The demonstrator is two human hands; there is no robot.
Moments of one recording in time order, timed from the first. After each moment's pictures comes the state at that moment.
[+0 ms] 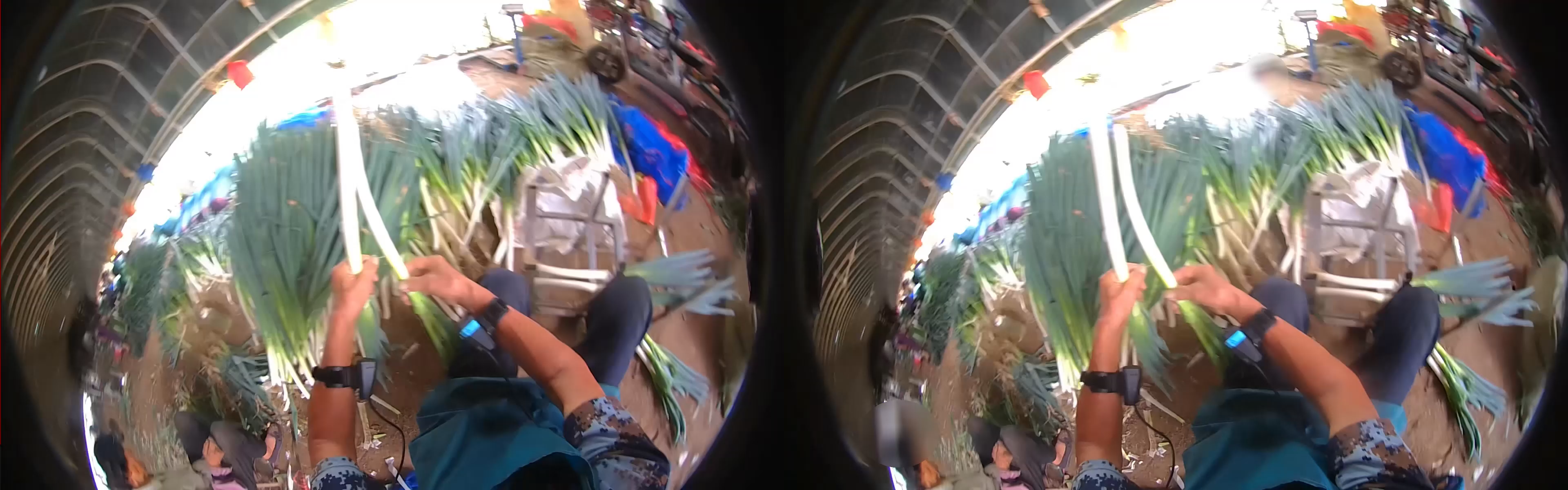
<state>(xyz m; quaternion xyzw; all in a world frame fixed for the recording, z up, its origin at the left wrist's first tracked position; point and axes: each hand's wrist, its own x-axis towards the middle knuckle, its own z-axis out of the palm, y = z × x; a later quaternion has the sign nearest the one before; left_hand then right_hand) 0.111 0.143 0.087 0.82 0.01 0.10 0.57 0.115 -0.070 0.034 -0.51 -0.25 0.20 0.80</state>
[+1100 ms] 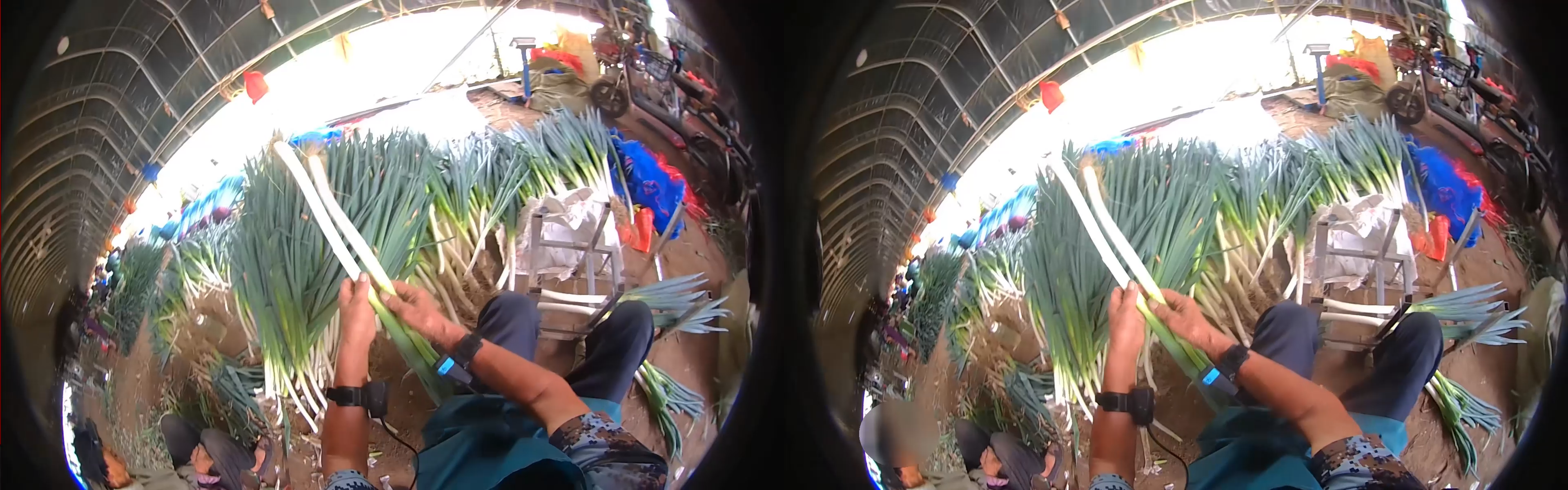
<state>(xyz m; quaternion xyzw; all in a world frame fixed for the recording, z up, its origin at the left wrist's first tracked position) 0.105 0.172 0.058 0.61 0.01 0.13 0.78 0.093 0.015 0.055 -0.56 -0.19 0.11 0.80</state>
